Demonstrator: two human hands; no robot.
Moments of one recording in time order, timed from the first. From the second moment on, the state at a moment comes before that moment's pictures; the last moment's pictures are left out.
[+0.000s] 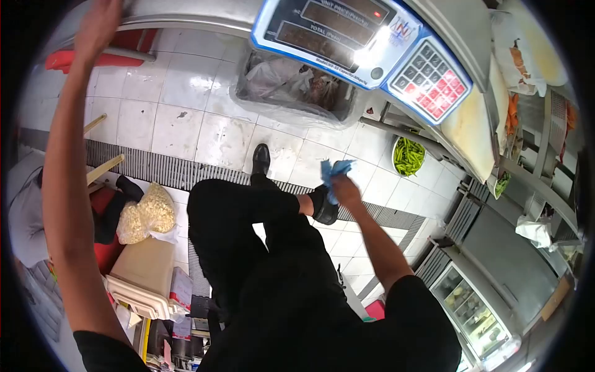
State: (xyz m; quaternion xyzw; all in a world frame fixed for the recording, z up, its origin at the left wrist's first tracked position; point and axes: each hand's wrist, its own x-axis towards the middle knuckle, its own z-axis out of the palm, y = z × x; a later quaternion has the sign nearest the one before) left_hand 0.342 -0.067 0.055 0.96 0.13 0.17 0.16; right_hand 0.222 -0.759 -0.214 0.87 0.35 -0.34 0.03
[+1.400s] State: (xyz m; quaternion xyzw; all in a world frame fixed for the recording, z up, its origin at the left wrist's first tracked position) left_hand 0.340 -0.059 0.039 0.96 0.16 0.16 0.19; right_hand 0.242 -0.684 -0.364 0.78 0.43 -0.39 0.24
